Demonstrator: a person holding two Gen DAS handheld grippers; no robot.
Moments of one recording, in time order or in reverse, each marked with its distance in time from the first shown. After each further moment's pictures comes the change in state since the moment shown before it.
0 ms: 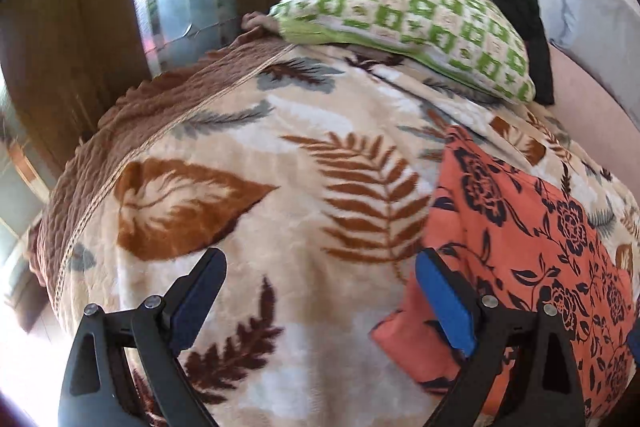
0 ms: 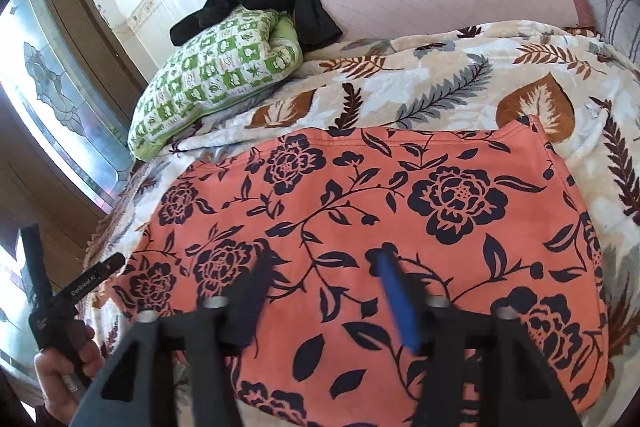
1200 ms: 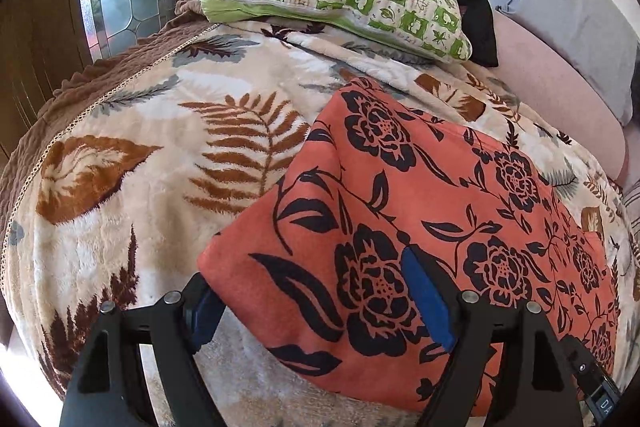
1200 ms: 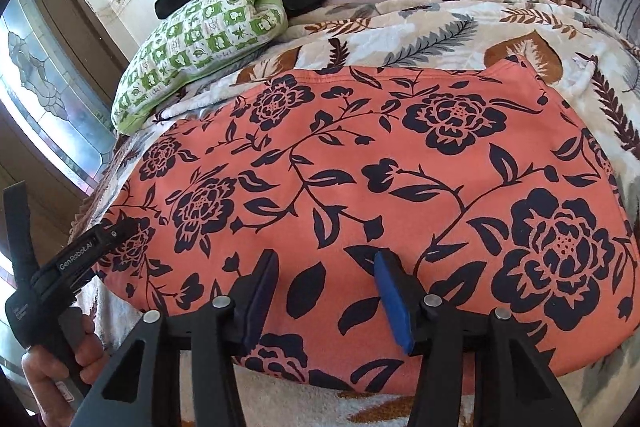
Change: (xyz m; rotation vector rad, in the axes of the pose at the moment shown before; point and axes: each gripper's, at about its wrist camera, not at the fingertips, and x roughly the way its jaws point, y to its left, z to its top) left arm 0.007 -0.079 -0.032 0.110 0.047 -0.151; right arm 0.022 -0.002 -0.042 0.009 0.106 -0.085
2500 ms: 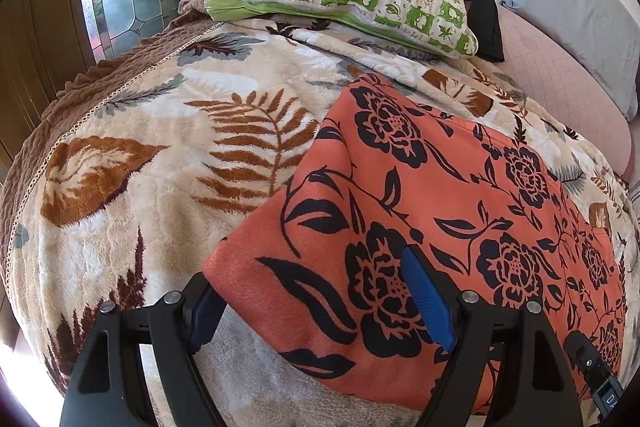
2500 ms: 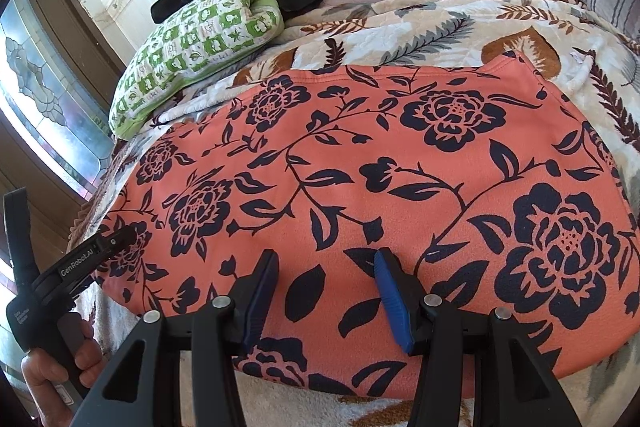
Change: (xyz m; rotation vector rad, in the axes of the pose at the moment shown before) left arm 0.003 0.003 0.000 0.012 0.002 0.025; right arm 0.002 -0.003 -0.001 0.010 -0.006 0.002
